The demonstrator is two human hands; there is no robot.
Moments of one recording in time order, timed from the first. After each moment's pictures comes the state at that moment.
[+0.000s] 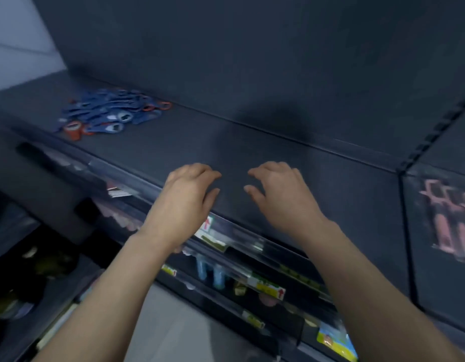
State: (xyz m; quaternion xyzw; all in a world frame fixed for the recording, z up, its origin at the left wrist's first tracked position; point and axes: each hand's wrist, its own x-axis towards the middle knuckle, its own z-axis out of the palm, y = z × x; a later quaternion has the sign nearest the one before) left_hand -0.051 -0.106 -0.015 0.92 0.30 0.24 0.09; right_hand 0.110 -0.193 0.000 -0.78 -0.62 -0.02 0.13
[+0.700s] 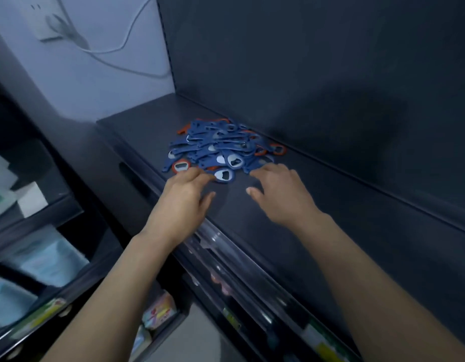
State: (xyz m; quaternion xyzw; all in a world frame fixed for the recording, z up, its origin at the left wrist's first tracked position) left_hand -0.171 0.139 -0.013 0.86 0.45 0.22 0.06; right_hand 0.018 0.107 -0.006 -0.69 -0.71 0.02 0.12
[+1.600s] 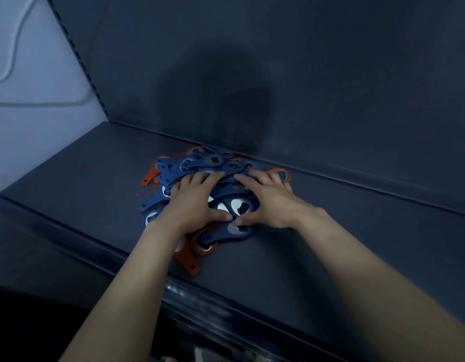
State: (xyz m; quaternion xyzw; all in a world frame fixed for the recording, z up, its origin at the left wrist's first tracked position) left_hand -0.132 0.367 -0.055 0.93 0.33 0.04 0.17; right_hand 0.027 0.252 -0.048 -0.78 -0.60 0.17 0.10
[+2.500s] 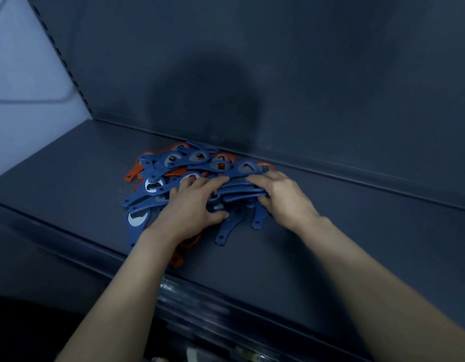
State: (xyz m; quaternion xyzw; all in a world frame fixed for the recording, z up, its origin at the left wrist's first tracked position) left_hand -0.125 0.335 -0.059 0.94 0.28 0.08 0.19; right_hand 0.043 0.210 -0.051 -0.78 -0.59 0.05 0.18
